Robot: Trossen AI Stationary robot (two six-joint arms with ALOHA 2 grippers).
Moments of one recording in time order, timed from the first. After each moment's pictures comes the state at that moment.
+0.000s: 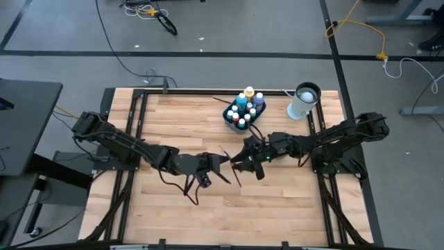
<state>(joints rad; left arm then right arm) -0.34 1.52 1.03 0.16 -0.61 1.77 0.09 1.45 0.63 0.71 -0.19 0.59</state>
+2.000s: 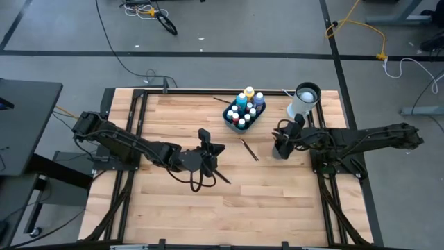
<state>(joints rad) -0.30 1.52 1.03 0.05 -0.77 0.57 0.03 0.66 0.42 -0.27 0.51 0.18</state>
